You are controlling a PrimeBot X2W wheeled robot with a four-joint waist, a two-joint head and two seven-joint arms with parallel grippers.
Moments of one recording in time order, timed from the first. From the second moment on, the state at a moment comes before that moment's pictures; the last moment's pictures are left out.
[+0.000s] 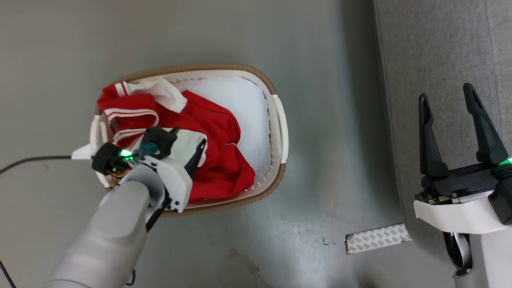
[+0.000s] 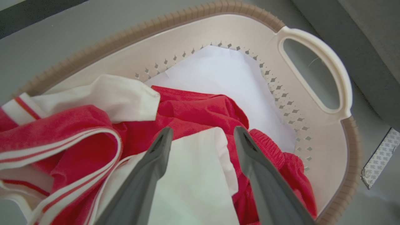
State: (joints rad) left arm -0.87 0.22 -0.64 0.99 -0.28 -0.13 -0.23; right arm -0.37 -0.05 0.04 -0.04 0.03 0.13 -0.26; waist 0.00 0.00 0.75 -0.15
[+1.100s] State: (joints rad) left arm -0.69 0.23 -0.56 0.85 -0.47 -0.09 -0.26; right arm -0.28 -0.05 0.03 0.05 0.05 0.13 -0.26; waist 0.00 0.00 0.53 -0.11
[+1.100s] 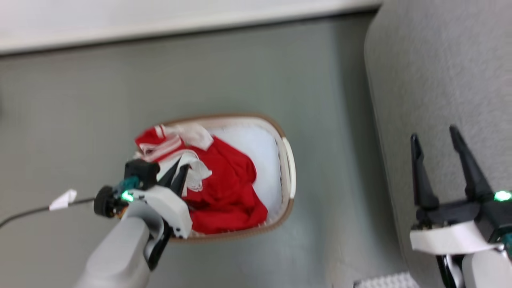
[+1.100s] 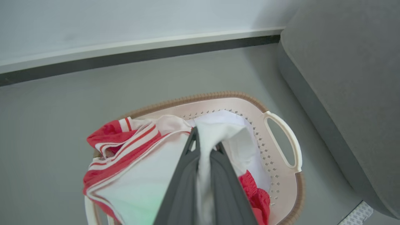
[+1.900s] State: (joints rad) left arm -0.37 0.27 -0.47 0.45 -0.47 0.02 -0.21; right arm 0.06 -0.05 0.06 0.14 0.09 0.13 -0.26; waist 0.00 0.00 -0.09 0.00
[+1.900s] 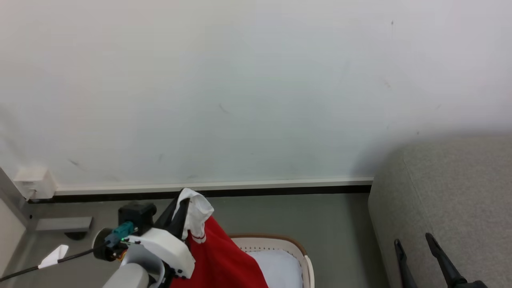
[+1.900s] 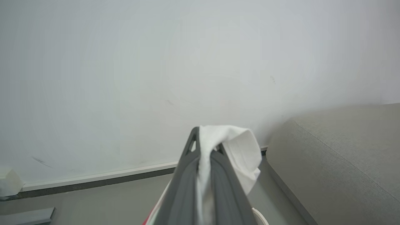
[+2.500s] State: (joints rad) left arm -0.33 0.31 -0.48 0.29 -0.48 0.06 -0.13; right arm 0.06 -0.05 0.10 0.15 0.09 0.13 -0.26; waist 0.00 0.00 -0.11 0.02
